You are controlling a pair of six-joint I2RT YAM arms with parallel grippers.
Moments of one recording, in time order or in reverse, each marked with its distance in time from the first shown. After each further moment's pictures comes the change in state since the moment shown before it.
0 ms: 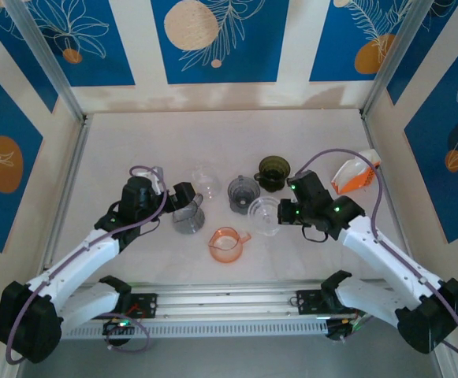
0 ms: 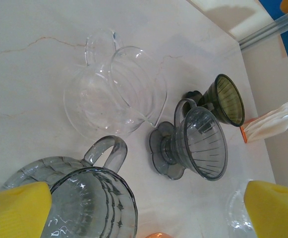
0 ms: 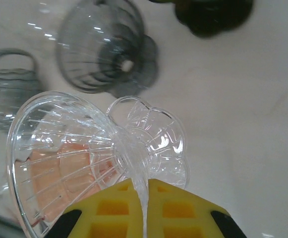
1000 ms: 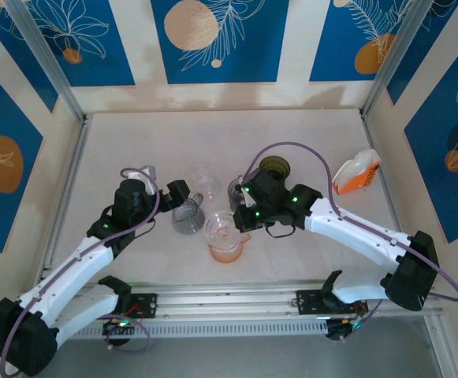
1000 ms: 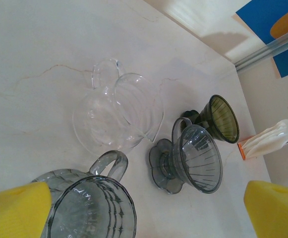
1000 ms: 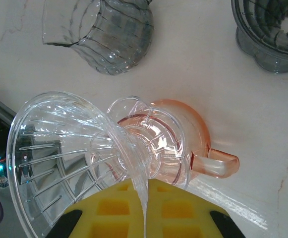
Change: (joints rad) left arm 0.000 -0.093 0.000 -0.034 -0.075 0.000; right arm 0.283 0.302 0.181 0.042 -0.141 0.032
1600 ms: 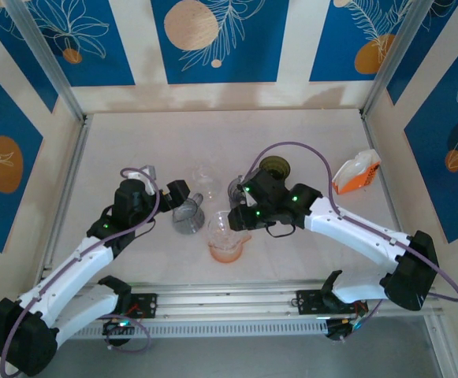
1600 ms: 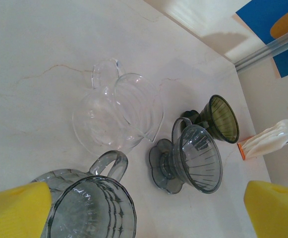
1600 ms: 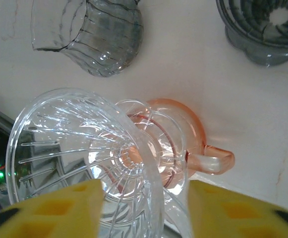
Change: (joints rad) left arm 0.000 0.000 0.000 0.000 0.000 0.000; right arm -0.014 -0.002 0.000 -0.013 0.014 0.039
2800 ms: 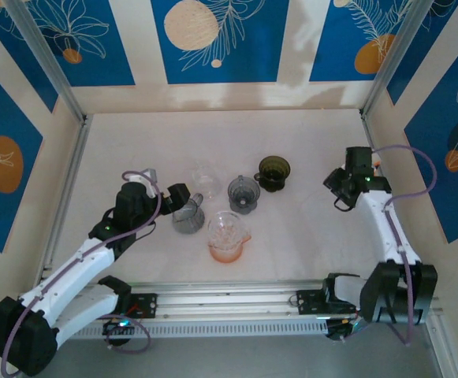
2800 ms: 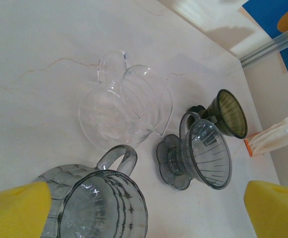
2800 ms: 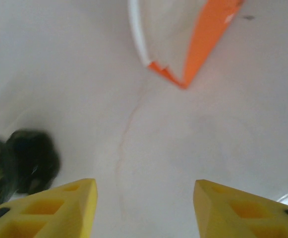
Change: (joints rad) left arm 0.000 0.000 -0.045 0.031 0.000 0.013; right arm -0.987 -0.068 -0.148 0.082 0.220 0.016
